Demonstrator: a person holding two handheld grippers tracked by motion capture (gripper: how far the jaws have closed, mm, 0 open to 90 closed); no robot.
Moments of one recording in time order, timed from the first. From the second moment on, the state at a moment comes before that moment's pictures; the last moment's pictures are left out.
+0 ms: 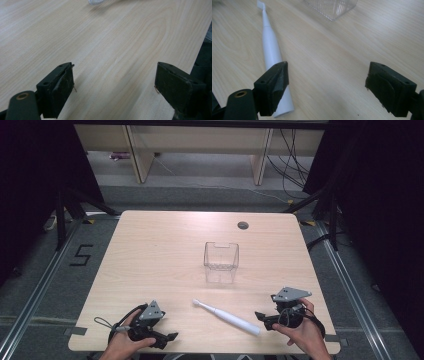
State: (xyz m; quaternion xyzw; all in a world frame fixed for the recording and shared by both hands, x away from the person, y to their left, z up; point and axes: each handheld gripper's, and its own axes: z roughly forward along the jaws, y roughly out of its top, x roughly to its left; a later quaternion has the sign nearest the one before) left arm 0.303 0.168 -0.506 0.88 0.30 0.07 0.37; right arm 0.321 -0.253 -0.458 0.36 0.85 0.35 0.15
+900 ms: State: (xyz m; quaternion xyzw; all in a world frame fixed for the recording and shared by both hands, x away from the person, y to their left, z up) left arm 0.303 0.168 -0.507 0.88 0.30 0.07 0.37; right arm 0.338 -0.181 -0.436 0.28 0.90 0.31 0.12
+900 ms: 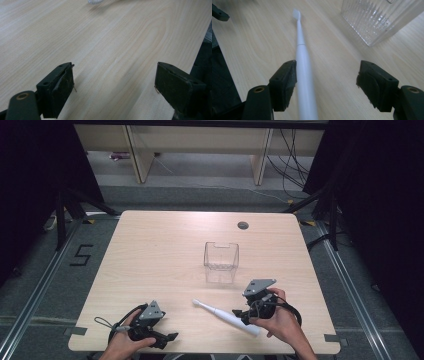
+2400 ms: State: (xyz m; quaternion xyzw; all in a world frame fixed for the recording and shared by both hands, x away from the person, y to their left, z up) left arm 0.303 0.168 -0.507 0.88 0.30 0.07 0.37; right arm 0.357 -0.127 -0.461 0.22 0.95 0.19 0.05
